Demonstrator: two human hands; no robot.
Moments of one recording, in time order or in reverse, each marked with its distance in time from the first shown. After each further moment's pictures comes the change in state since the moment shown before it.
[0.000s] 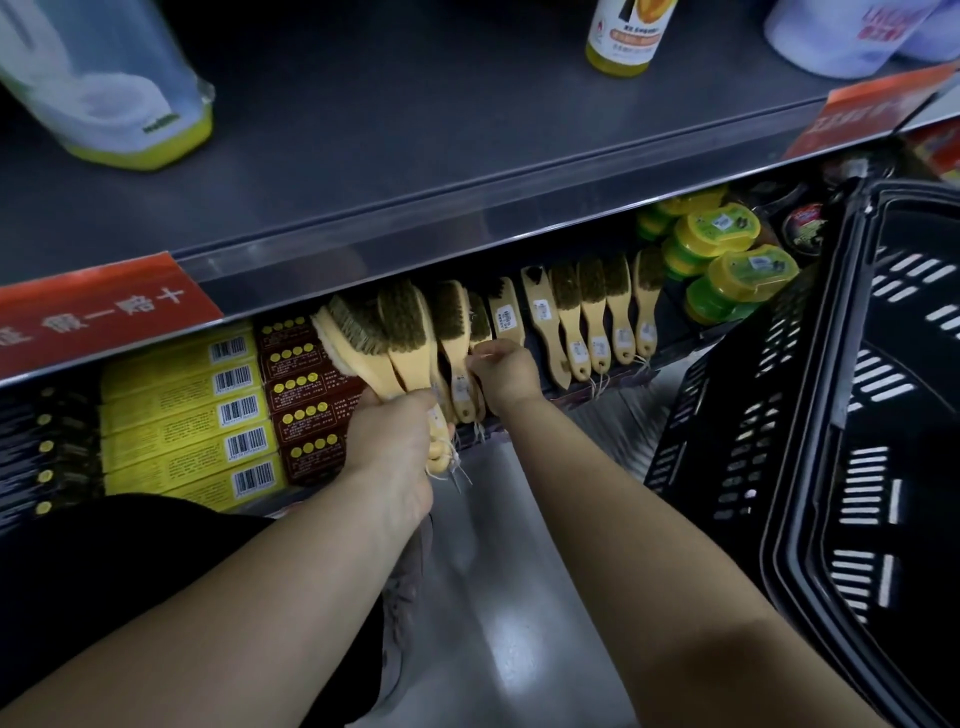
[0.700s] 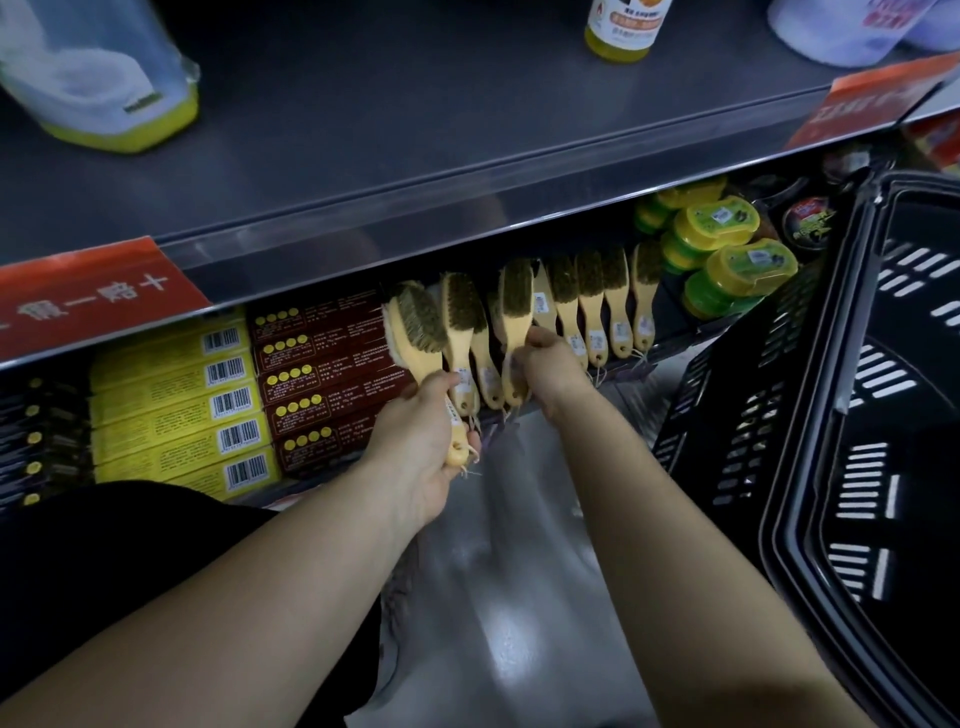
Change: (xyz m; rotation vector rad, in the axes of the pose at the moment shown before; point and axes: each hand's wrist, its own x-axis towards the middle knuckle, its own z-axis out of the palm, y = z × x) left_hand -0.014 0.000 0.010 0.082 -0.123 -0.172; right_hand -0.007 -0.001 -0.050 0.068 -0.105 0.034
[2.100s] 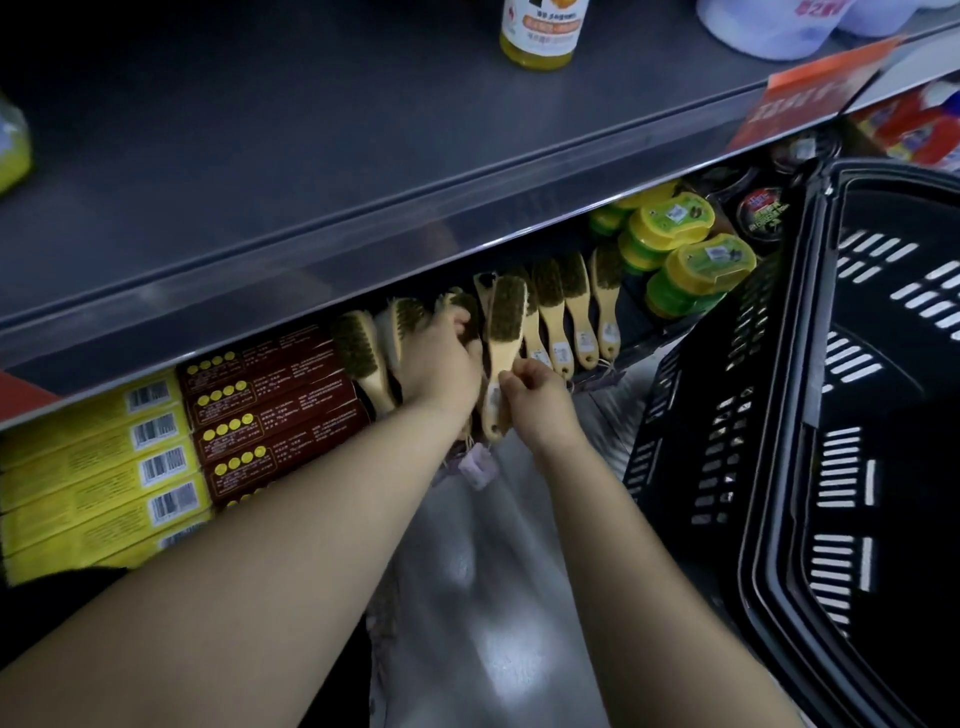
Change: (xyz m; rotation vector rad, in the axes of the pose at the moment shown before) left_hand 0.098 0.006 0.080 1.034 0.081 0.843; right_hand -0.017 0.010 -0.017 0.163 0.135 -0.101
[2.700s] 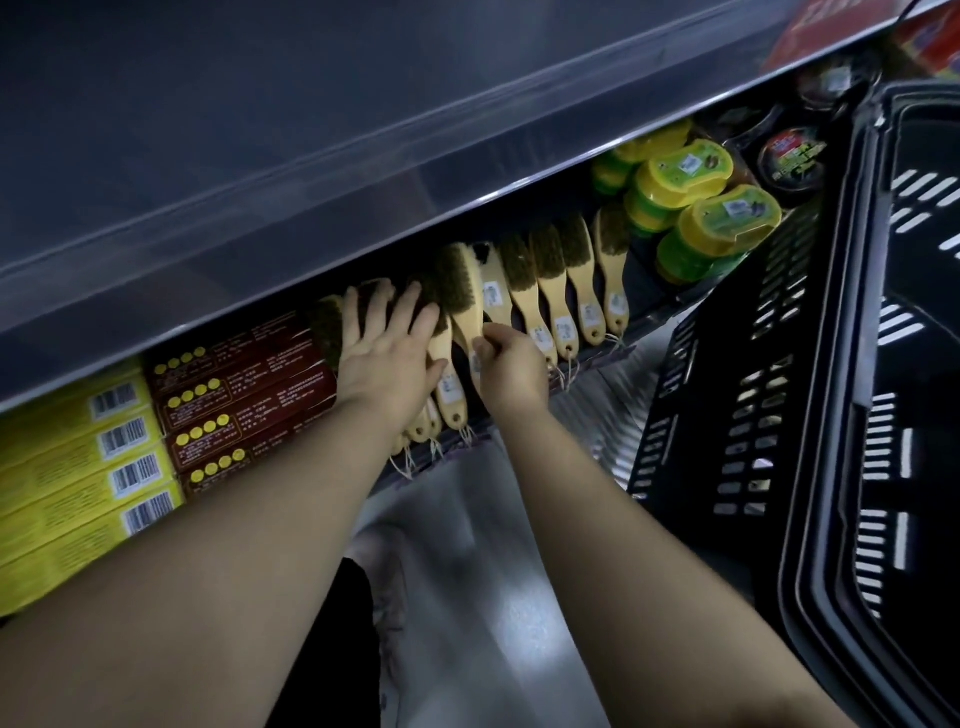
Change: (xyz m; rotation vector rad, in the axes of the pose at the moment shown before) left_hand 0.027 -0.067 0.006 0.885 -0.025 0.489; right_hand 0.050 0.022 0.028 -0.385 0.140 -0.087
